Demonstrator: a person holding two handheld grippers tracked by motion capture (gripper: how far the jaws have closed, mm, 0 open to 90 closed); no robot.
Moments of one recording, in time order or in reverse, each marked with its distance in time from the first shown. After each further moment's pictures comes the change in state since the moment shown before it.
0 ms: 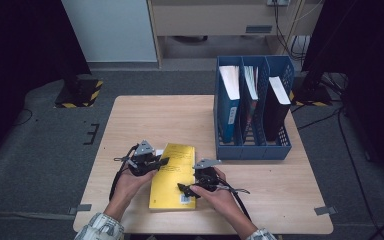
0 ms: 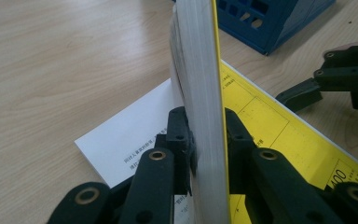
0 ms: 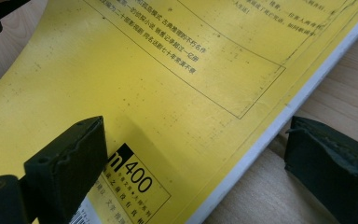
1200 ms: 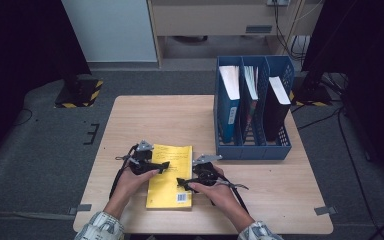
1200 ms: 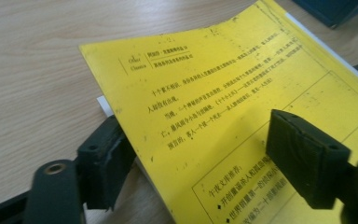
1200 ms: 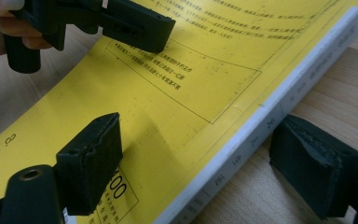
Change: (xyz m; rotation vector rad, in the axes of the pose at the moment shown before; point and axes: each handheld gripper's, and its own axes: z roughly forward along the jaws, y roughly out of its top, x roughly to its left) left arm 0.029 -0.022 0.026 0.112 0.072 -0.159; right arm -0.009 0.007 0.007 -0.028 0.037 0.026
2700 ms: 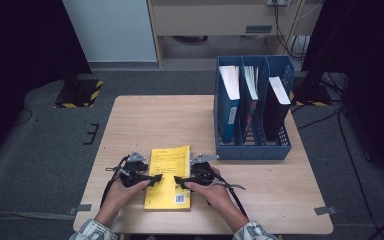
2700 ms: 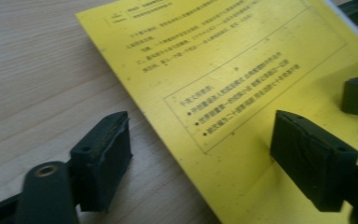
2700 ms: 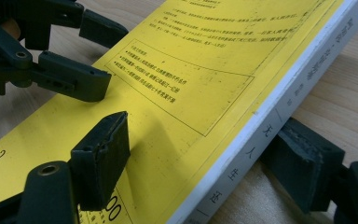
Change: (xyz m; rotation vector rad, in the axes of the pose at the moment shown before) left arm -0.009 -0.031 -0.026 0.061 -0.060 -0.010; right arm 0.005 0.004 0.008 -0.012 -0.007 0.025
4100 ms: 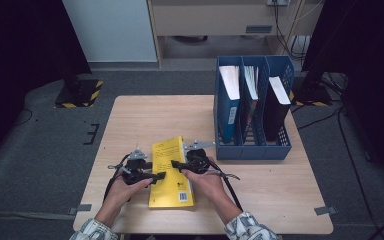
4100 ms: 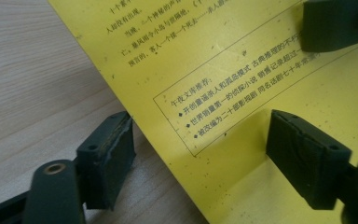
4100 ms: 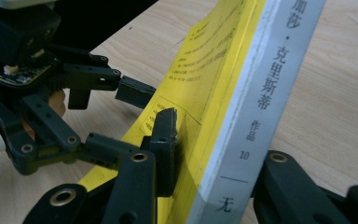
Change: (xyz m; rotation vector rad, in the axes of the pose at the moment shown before) left arm -0.001 0.009 0.000 -0.049 -0.062 0.005; right arm 0.014 0.049 -0.010 -0.050 0.017 -0.007
